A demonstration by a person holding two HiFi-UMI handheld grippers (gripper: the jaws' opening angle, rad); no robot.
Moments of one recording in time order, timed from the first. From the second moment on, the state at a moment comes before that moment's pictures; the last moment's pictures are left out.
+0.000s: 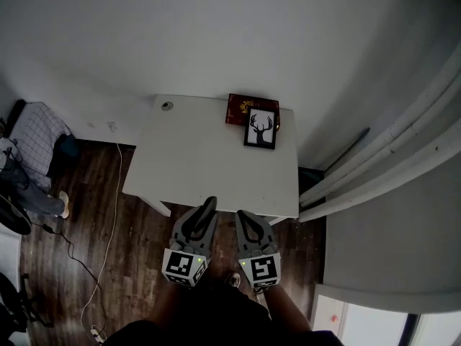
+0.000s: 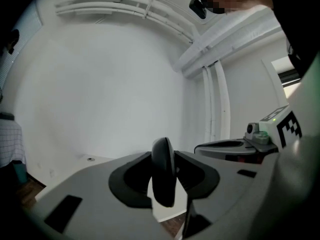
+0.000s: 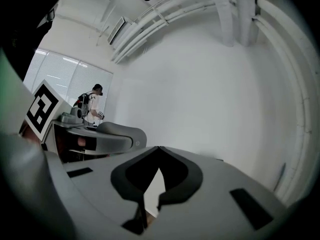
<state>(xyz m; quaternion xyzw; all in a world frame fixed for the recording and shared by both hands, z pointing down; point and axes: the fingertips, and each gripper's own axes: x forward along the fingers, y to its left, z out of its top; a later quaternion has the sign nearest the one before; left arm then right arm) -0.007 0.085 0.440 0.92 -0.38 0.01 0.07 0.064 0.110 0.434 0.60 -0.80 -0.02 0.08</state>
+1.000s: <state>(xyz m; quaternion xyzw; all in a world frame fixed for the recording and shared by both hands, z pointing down) -0.046 -0.009 0.473 0.95 -0.26 0.05 0.16 0.021 0.013 0.433 0.66 -0.73 -0.02 0.16</state>
